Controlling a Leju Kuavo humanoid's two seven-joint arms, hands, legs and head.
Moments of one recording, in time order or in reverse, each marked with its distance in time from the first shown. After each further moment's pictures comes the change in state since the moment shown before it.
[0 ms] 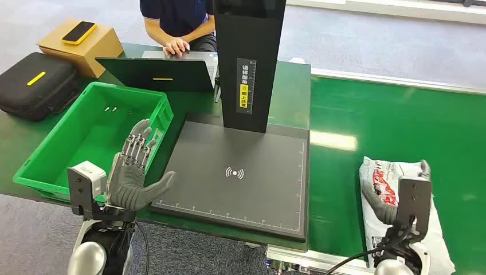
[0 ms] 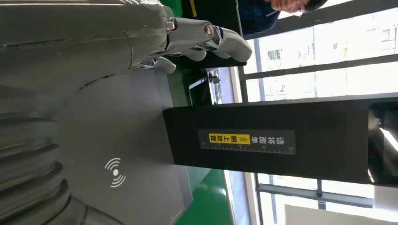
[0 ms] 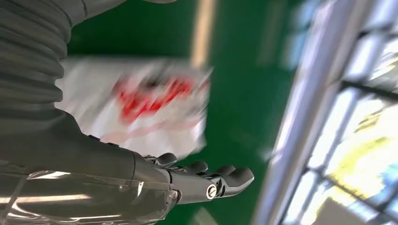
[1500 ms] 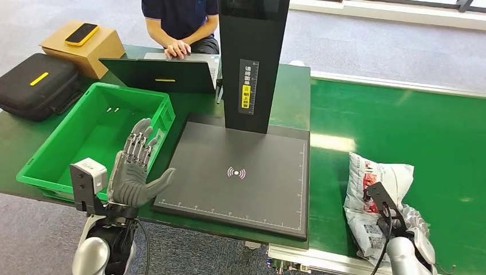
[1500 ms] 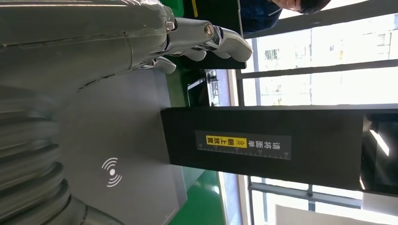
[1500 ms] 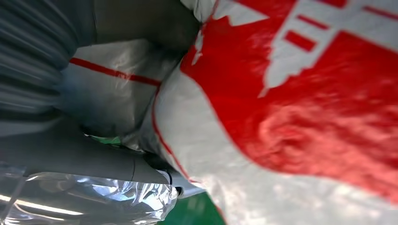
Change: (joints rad) left arm 0.006 0.000 0.000 -0.001 0.009 -0.001 -0.001; right arm 0.016 0.003 0.001 -0.040 -0.074 -0.012 -0.025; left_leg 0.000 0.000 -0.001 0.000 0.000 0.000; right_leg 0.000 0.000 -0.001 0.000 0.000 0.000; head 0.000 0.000
